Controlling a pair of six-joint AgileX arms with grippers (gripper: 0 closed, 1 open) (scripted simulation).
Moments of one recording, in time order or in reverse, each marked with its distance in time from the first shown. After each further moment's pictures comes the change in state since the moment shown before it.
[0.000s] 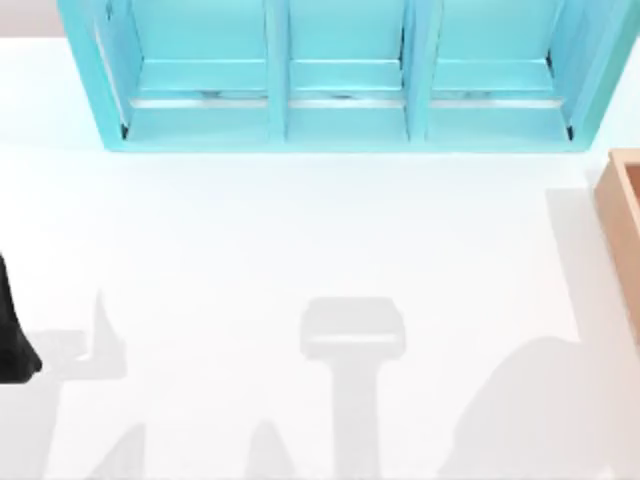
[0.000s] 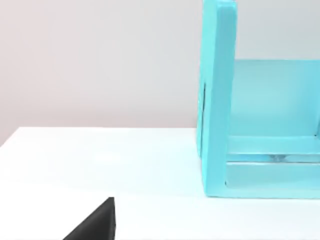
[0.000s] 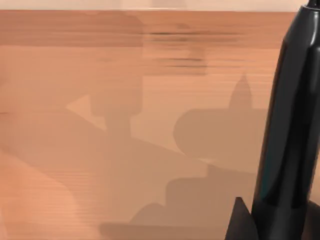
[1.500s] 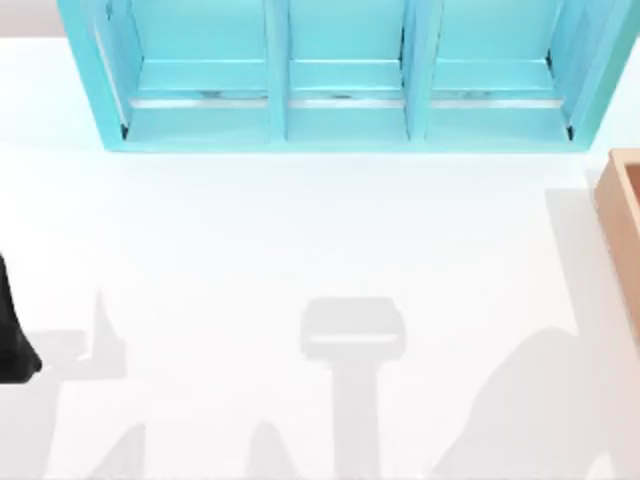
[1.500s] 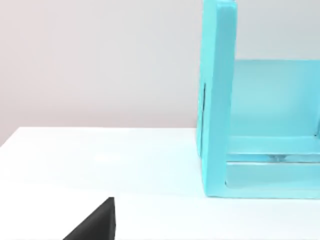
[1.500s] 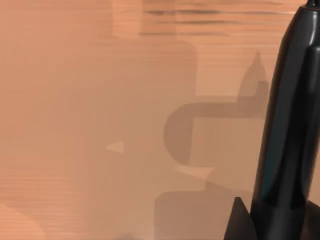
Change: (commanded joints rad) left arm 0.000 0.000 0.000 0.000 0.000 0.000; right arm 0.091 -0.024 -0.249 0.233 -0.001 0.093
